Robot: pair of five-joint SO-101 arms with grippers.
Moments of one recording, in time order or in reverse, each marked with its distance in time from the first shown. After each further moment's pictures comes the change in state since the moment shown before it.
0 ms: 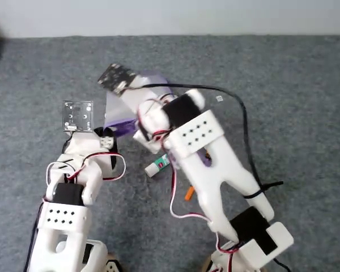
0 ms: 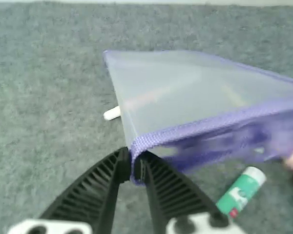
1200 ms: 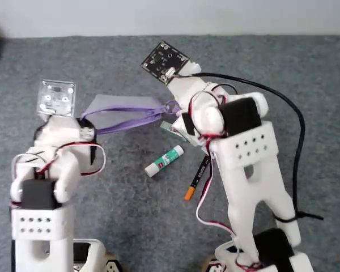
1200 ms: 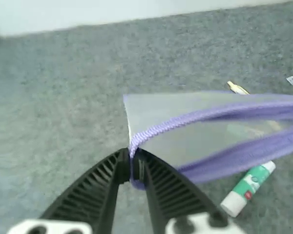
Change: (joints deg) left arm -5.6 0.0 -30.2 31.1 -11.0; right arm 9.8 -14.5 -0.3 5.4 7.6
